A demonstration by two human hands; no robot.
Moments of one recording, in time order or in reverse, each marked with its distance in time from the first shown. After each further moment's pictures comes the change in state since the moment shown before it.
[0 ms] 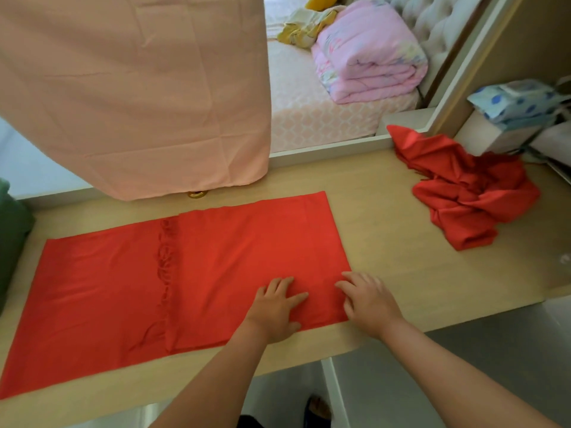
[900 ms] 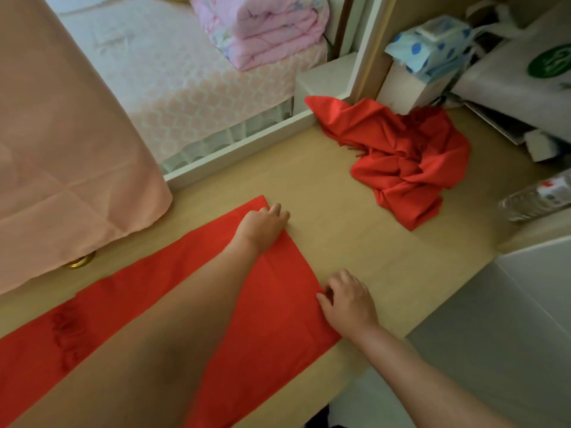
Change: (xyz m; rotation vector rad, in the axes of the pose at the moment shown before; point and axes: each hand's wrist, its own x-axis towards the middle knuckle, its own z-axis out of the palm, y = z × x) left_hand 0.271 0.014 -0.125 0.530 0.160 0.329; right_hand 0.044 0.039 0.015 0.194 0.079 0.588
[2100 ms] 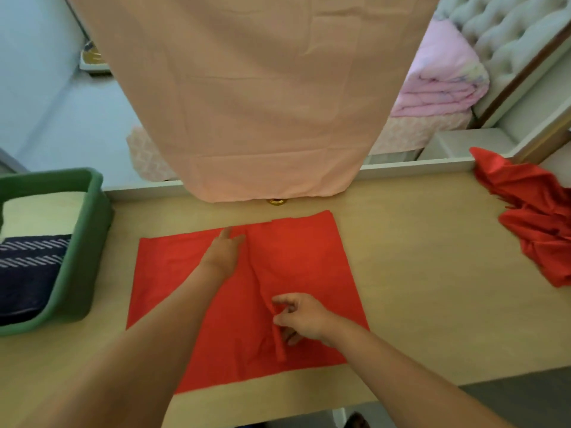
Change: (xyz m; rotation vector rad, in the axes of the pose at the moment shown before) left_hand -0.432 -0.171 0.144 -0.731 -0.023 -0.798; right_hand -0.137 -0.347 0.072 0.667 -0.967 -0.018
